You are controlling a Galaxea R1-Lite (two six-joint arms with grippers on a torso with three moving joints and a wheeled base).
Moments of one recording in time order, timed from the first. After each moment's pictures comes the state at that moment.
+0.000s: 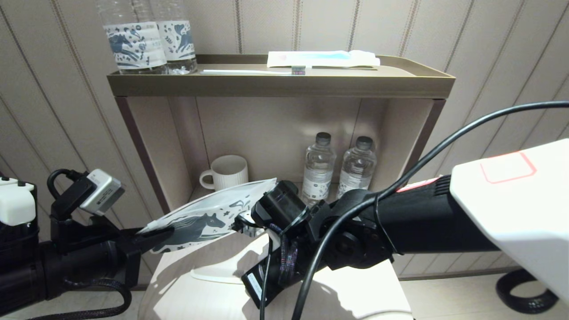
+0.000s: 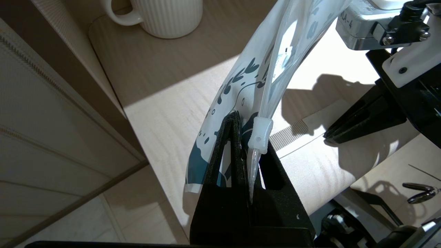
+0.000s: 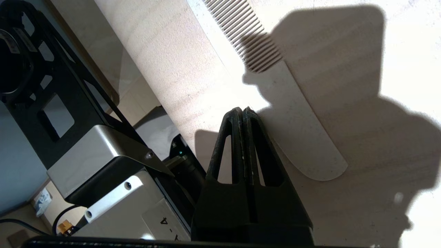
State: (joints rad) left arm -0.35 1.27 -0.46 -0.40 -0.26 0.09; right arm 0.88 2.11 -1.47 0.27 0.27 0.16
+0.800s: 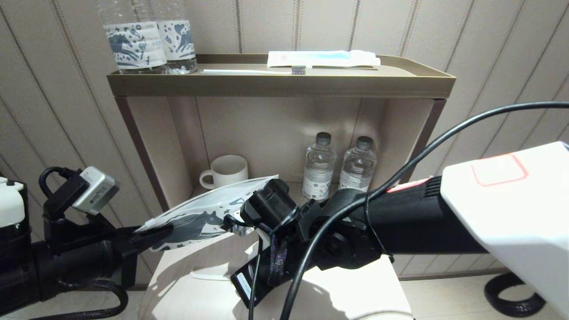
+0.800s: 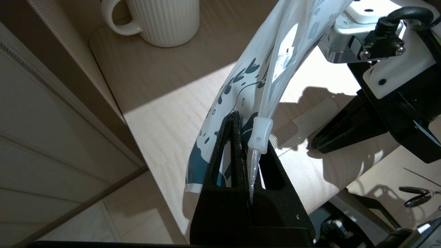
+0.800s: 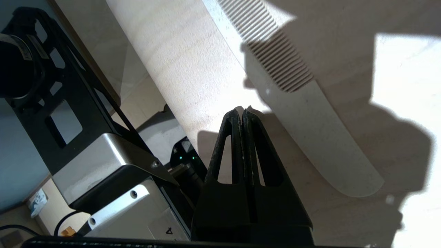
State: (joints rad) left arm -0.36 1.25 -0.46 -0.40 -0.26 0.09; right arm 0.91 2.13 -1.53 0.27 0.27 0.17
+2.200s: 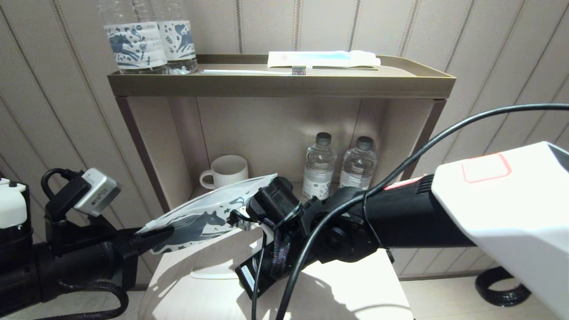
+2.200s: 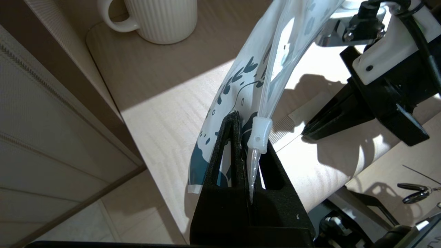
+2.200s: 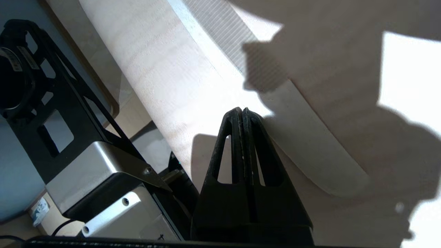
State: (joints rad) left arm -0.36 1.25 -0.46 -0.40 -0.27 0.09; right arm 0.86 2.15 -1.52 0.26 0.27 0.16
